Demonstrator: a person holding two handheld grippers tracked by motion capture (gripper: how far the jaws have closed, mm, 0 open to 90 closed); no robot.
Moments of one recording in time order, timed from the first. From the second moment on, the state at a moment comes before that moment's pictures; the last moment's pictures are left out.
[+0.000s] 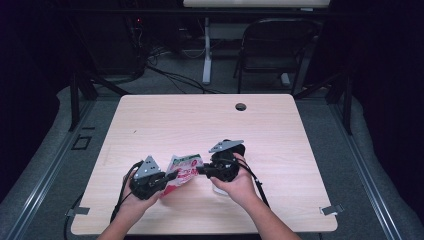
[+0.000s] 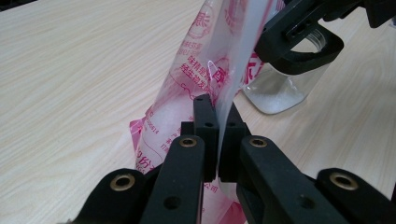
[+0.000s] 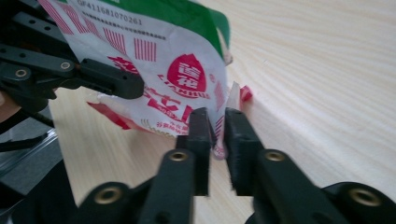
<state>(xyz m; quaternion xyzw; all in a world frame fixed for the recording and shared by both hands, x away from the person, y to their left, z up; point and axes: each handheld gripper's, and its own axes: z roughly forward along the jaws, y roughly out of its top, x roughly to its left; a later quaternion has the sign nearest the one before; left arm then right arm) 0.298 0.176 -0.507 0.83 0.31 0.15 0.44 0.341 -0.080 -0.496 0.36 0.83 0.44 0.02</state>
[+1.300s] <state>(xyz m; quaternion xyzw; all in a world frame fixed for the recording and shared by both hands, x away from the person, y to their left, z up) 0.310 0.181 -0.516 0.81 0.31 0.12 0.48 0.312 -0.085 -0.469 0.34 0.82 0.46 0.06</state>
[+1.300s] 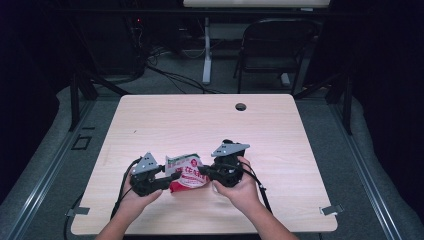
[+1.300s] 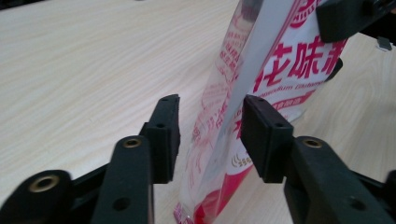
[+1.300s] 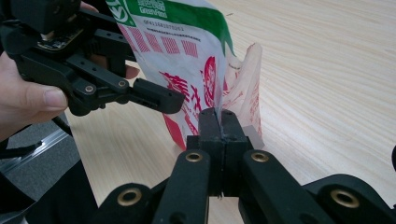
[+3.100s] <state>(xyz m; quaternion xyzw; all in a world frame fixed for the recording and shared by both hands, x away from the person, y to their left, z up) 0.326 0.165 -0.588 0.85 0.30 0.00 0.43 0.292 -0.106 -0.487 0.34 0.81 0.48 0.04</state>
